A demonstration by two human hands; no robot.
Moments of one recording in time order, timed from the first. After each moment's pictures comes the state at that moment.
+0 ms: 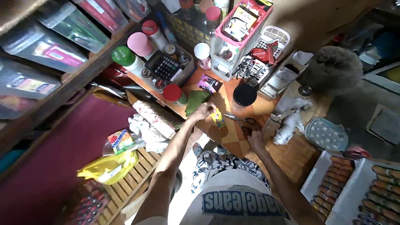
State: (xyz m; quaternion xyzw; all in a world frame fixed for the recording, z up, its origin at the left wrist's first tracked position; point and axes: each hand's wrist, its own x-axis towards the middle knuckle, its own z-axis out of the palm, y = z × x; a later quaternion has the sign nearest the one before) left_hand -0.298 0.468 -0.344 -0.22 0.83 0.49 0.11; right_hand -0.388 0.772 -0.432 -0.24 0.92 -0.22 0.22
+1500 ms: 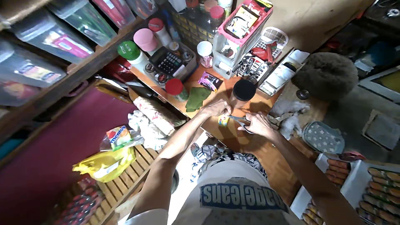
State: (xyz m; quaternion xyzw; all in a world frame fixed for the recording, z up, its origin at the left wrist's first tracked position) left_hand -0.339 0.507 -0.322 0.05 0.92 0.35 0.18; right_hand -0.440 0.743 -0.339 -0.48 0.83 -0.04 0.28
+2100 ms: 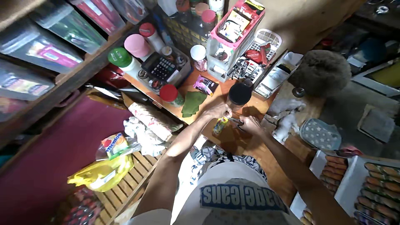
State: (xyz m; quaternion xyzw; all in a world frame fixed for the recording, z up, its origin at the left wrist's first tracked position) left_hand -0.371 0.514 -0.348 0.04 0.90 0.37 0.21; right_hand -0.450 0.722 -0.370 -0.39 0.84 -0.06 0.38
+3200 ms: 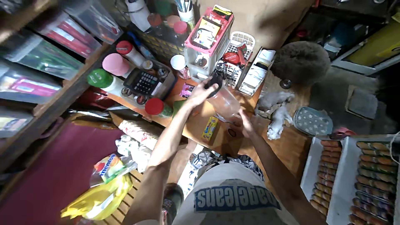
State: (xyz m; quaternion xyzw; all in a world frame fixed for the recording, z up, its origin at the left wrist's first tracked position) left_hand -0.406 0.489 -0.264 -0.20 0.83 0.52 0.01; right_hand -0.434 0.744 -0.374 0.06 0.62 -0.66 0.41
